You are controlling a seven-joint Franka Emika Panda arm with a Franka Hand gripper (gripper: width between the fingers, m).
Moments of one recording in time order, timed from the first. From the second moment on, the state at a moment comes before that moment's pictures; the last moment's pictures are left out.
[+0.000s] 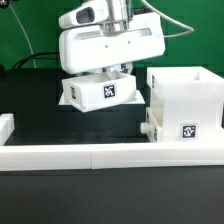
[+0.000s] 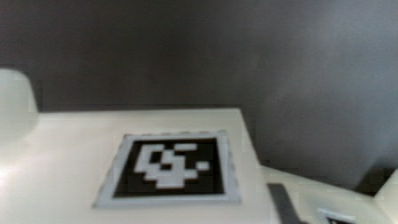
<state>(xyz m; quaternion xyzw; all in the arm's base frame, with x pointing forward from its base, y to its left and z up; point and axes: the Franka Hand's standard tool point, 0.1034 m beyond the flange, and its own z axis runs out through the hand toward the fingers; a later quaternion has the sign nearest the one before) 0.489 -0.004 0.068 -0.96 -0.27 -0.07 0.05</state>
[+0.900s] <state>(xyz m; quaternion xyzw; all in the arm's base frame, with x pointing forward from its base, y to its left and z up) 0.494 -0.020 0.063 -0.80 -0.60 -0.05 0.01</state>
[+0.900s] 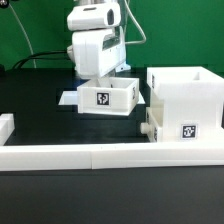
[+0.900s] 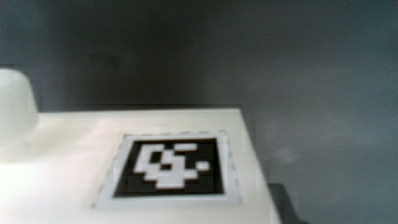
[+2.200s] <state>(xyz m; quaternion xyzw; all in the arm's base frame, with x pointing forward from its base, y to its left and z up) 0.517 -0.019 0.060 -0.70 -0.72 -0.03 0.00</state>
